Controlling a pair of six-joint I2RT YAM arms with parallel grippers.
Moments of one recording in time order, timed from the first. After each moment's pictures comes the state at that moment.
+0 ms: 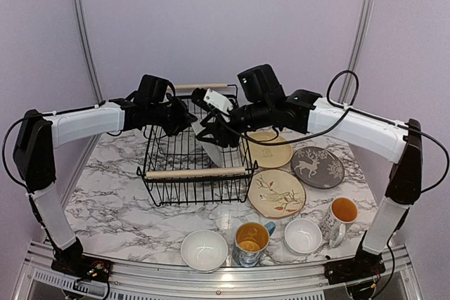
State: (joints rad) left arm -0.57 1.79 1.42 -0.17 0.21 -1.18; right arm 0.91 1.79 1.65 -0.41 -0.30 -0.38
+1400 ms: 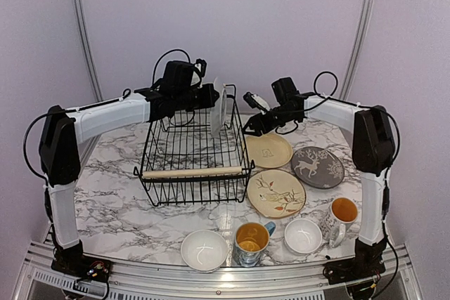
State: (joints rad) left arm -0.69 1.99 1.76 -0.10 -0.01 -0.46; right arm 0.42 2.13 1.79 -0.51 -0.54 -0.18
